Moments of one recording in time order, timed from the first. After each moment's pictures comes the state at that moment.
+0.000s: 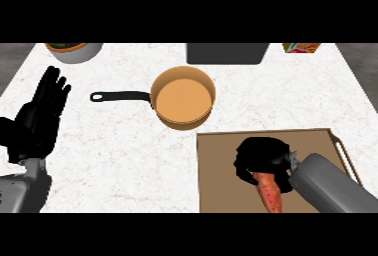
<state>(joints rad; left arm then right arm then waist) -0.20 0.33 0.01 -1.62 0.19 0.24 0.21 -0.50 -0.50 0.75 -1.22 0.80 0.31 -0.66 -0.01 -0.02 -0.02</state>
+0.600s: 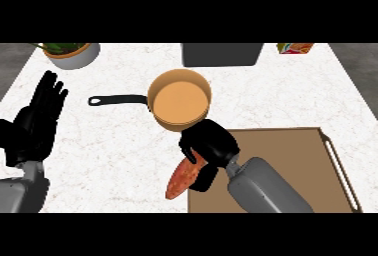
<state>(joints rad) -0.18 0.34 0.02 -1.61 0.19 0.24 0.22 -0.49 -0.07 0.58 -1.29 0.76 0.17 0.03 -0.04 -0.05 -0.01</state>
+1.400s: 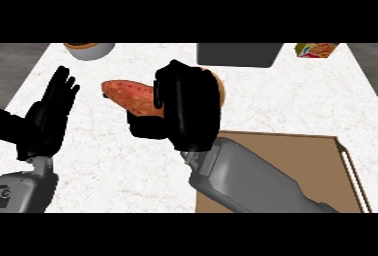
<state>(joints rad) -0.21 0.32 -0.01 -1.60 0.19 0.22 0.22 -0.88 0.00 0.61 -1.48 0.96 -0.29 1.00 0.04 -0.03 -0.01</state>
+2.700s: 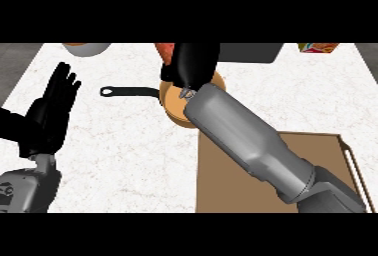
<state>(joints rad) -0.23 0.29 0.00 -1.61 0.17 0.22 0.21 -1.19 -0.01 0.58 -0.81 1.07 -0.44 1.09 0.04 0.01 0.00</state>
